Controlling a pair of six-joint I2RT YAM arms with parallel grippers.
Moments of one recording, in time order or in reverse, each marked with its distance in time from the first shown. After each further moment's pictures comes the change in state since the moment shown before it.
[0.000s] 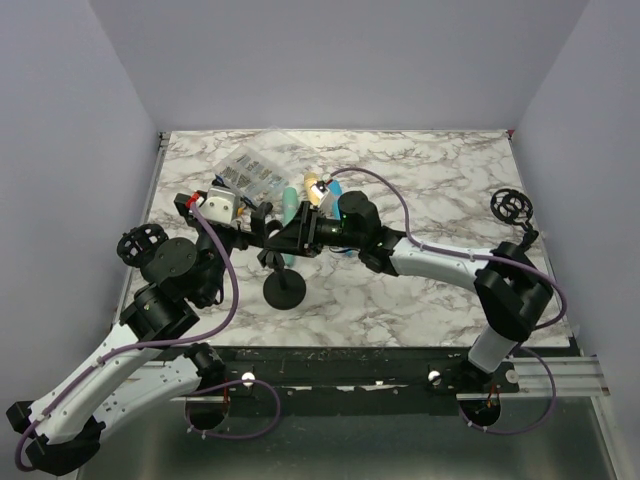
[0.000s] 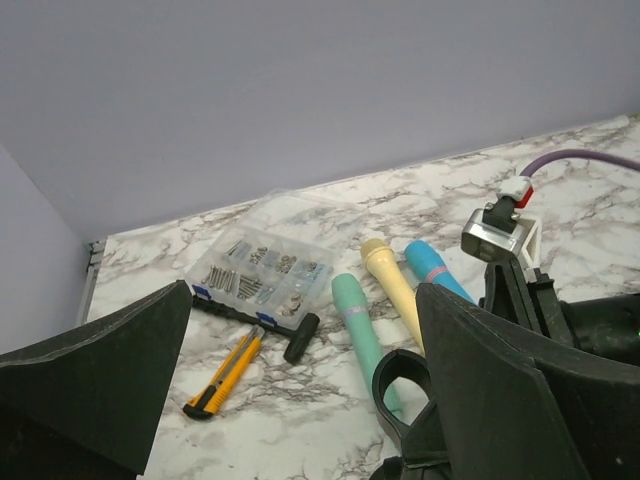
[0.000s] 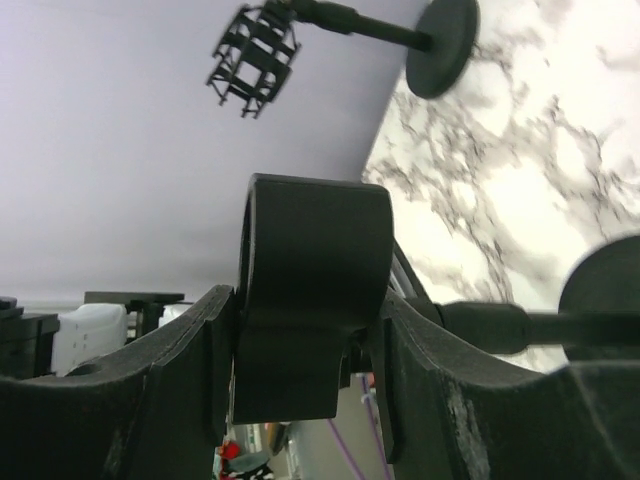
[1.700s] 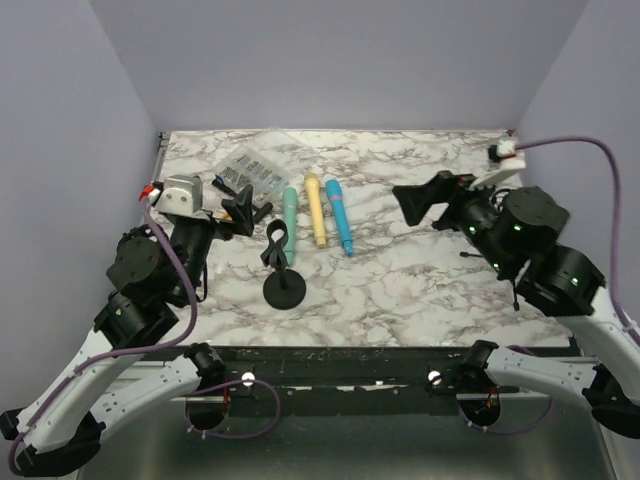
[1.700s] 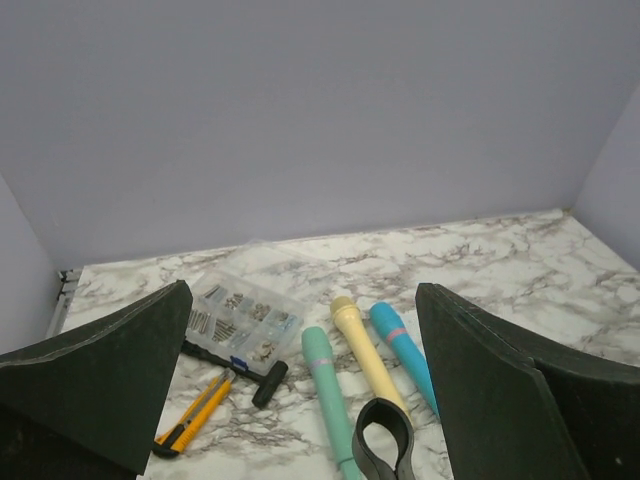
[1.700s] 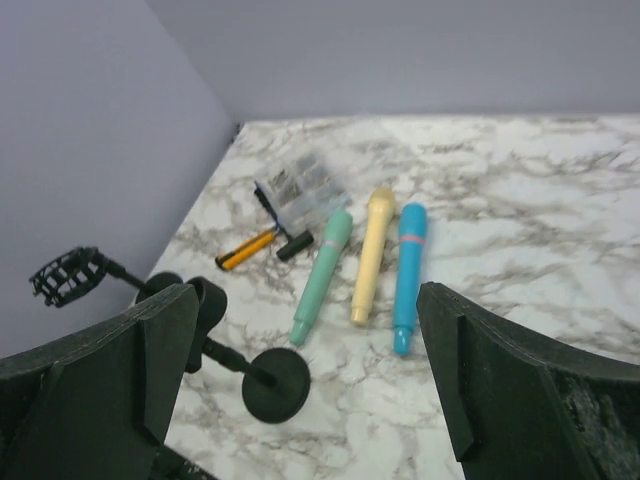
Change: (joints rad) left arm 0.005 0.005 0.144 -0.039 0.008 -0.079; right arm 0.006 -0.720 0.278 -0.930 0.857 -0.685
